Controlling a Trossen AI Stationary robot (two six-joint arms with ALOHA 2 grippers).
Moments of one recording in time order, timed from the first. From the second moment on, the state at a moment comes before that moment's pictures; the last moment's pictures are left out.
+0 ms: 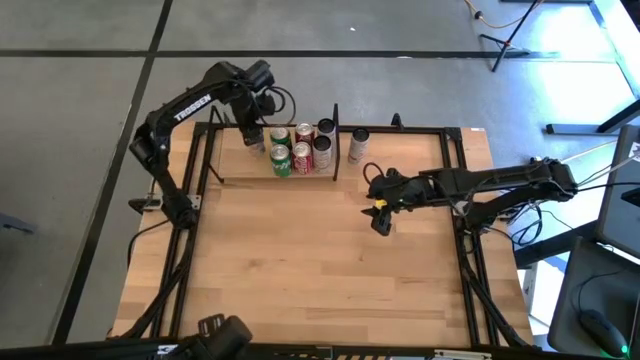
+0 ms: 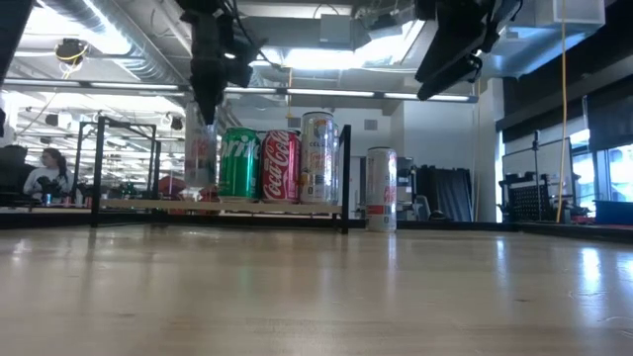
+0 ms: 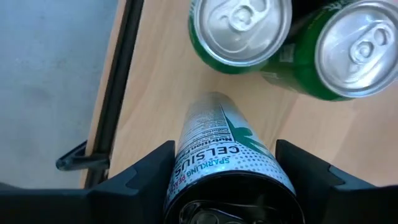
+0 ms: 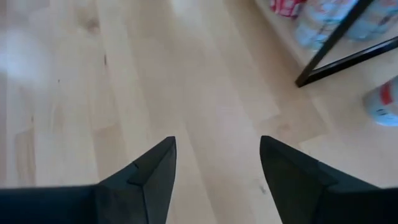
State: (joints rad) left arm 0.81 1.72 1.72 -1.44 0.01 0.46; right arm 0.08 1.27 1.05 -0.64 0.16 0.37
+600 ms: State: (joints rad) left arm 0.81 1.79 1.72 -1.39 0.07 0.53; right arm 0.08 1.30 1.05 -0.63 0.16 0.37
